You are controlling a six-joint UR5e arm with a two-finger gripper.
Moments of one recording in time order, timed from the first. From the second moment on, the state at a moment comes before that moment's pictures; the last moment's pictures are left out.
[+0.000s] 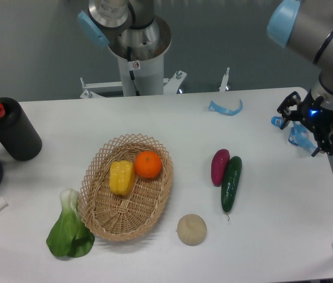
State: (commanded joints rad) arm 2.83 -2.03 -1.22 -1.45 1.52 1.71
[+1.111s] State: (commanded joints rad) arm 2.92 -1.79 -1.56 -1.42 1.33 1.55
